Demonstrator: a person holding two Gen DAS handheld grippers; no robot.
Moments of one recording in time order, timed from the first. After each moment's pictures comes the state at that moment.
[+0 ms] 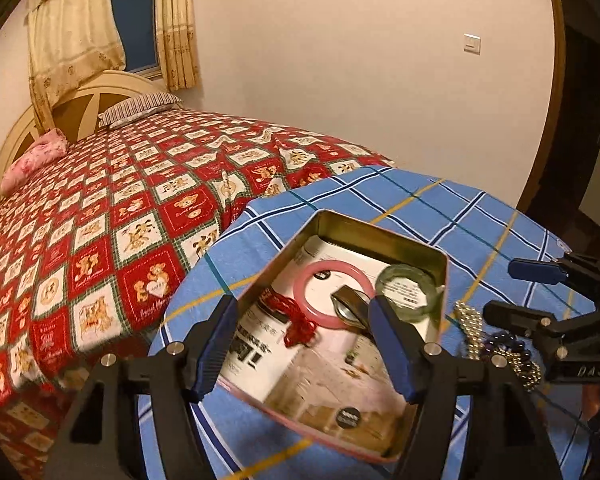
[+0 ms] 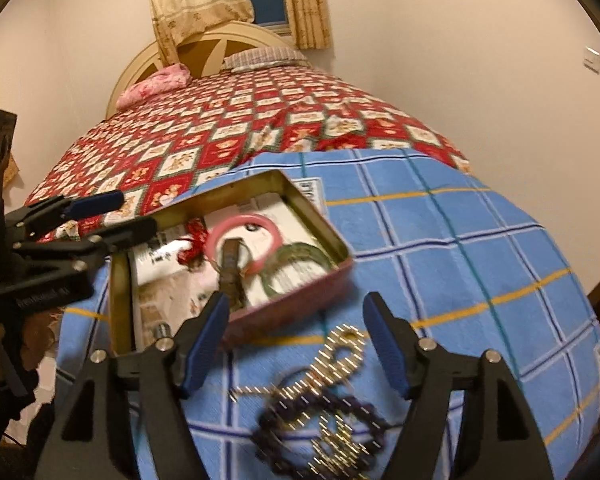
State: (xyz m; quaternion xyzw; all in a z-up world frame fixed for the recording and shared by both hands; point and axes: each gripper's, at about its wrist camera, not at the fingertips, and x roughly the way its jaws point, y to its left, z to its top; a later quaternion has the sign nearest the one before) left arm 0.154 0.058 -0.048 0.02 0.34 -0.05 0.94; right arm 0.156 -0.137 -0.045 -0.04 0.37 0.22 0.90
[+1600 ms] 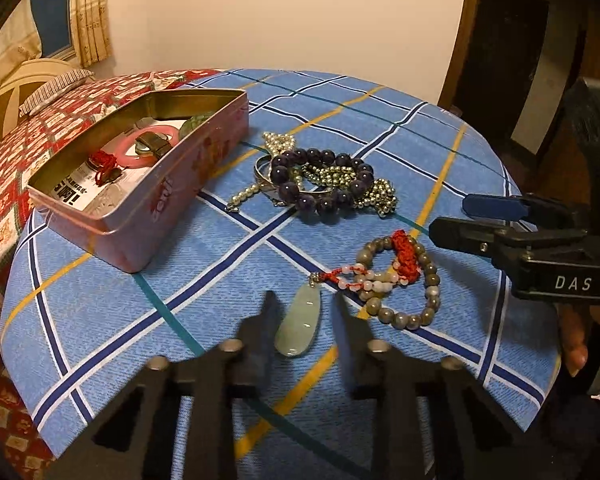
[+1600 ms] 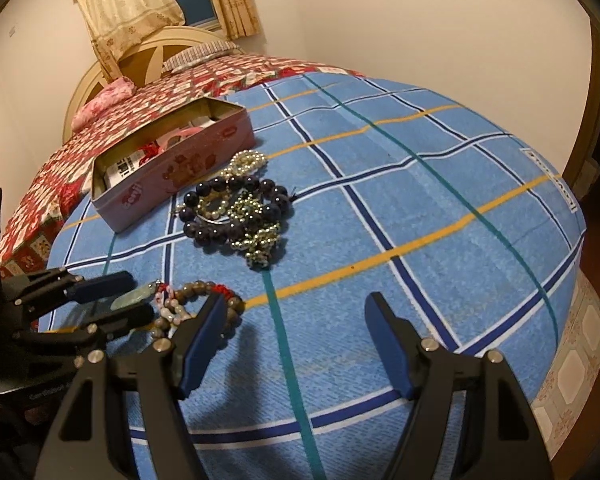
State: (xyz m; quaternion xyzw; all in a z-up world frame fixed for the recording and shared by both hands) left arm 0.042 -0.055 -0.129 0.05 0.42 -0.20 0.89; right arm 0.036 -0.231 -0.099 0.03 0.41 0.14 0.90
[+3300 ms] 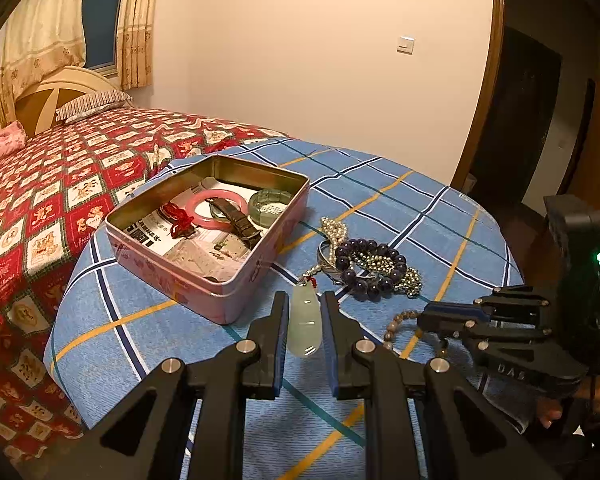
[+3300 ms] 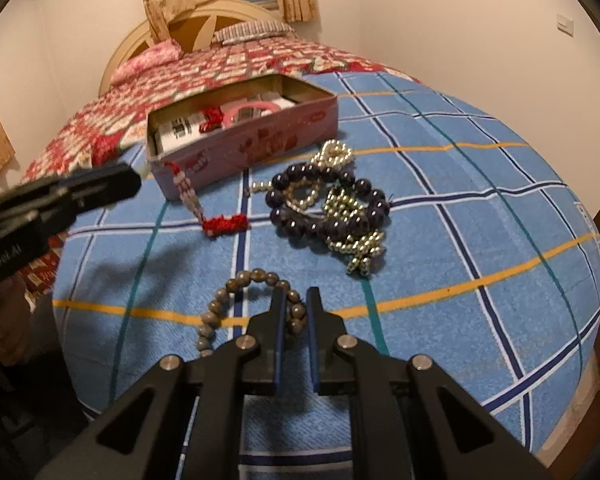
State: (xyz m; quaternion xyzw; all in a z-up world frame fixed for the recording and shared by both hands) left arm 0.033 0.000 -0.078 -0.01 0.32 -0.16 0.93; right arm 0.034 -0.175 -0.095 -0.04 0.41 0.20 0.89
